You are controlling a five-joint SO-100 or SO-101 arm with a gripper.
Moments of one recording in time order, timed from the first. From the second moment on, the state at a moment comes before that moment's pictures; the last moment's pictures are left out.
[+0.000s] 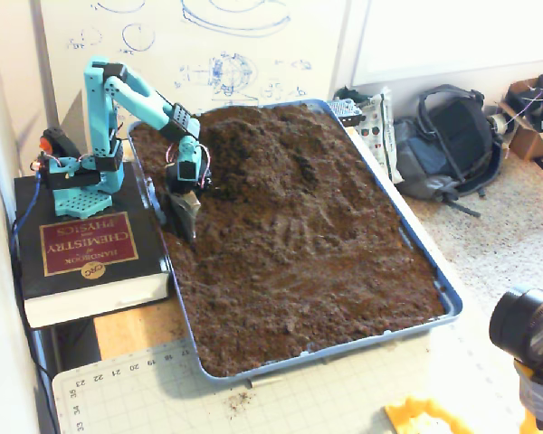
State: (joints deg) arm 21.0 88.2 135.8 38.8 -31.8
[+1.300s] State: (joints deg) arm 7.4 72.9 114.8 26.3 -15.7
